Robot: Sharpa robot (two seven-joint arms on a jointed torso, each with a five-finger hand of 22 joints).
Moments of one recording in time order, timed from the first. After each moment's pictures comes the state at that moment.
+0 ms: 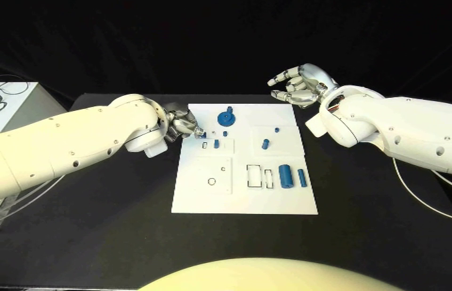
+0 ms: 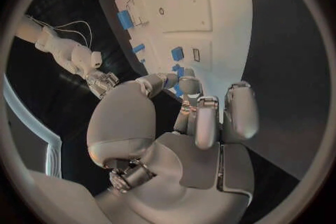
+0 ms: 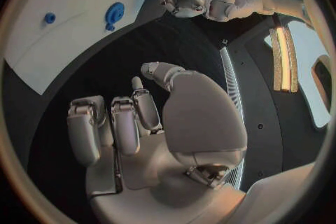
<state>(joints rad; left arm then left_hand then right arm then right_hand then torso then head) 1.31 -0.68 -0.12 1.35 -0.94 -0.01 -0.39 1.03 -0.15 0.73 0.09 0.56 0.91 0.07 0.63 0.73 1.26 -0.02 1.09 0.74 1.47 -0.07 1.56 1.31 0.09 1.39 0.03 1.39 1.24 1.33 -0.82 -0.16 1.41 -0.68 -0.45 0.14 1.29 -0.19 0.60 0.06 0.41 0.80 0.20 0.26 0.21 1.33 0.10 1.40 1.31 1.46 0.02 1.53 1.31 0.01 1.46 0.11 1.55 1.31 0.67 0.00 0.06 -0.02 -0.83</state>
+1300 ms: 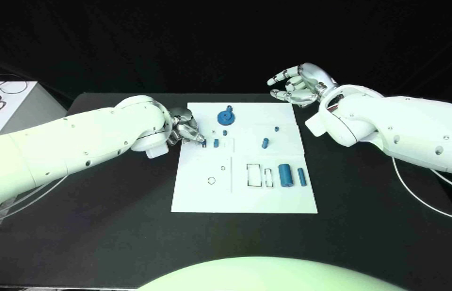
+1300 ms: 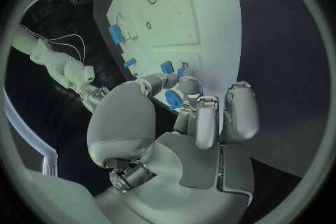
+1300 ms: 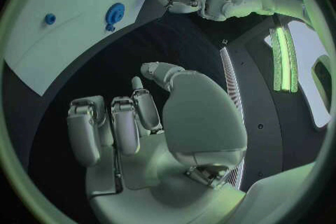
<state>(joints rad) 1.30 -0.63 -0.14 1.28 -1.00 0.09 -0.40 1.02 -0.15 0.73 0.09 0.56 0.92 0.07 0.63 0.73 1.27 -0.02 1.09 0.74 1.47 -0.07 1.56 1.31 0.09 1.39 0.03 1.39 1.25 1.33 -0.82 -0.16 1.41 -0.68 -0.45 0.14 1.29 -0.19 0.61 0.06 0.41 0.80 0.20 0.26 0.21 1.33 0.10 1.40 1.31 1.46 0.02 1.53 1.31 0.01 1.46 0.11 1.55 1.31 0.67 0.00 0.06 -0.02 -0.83</state>
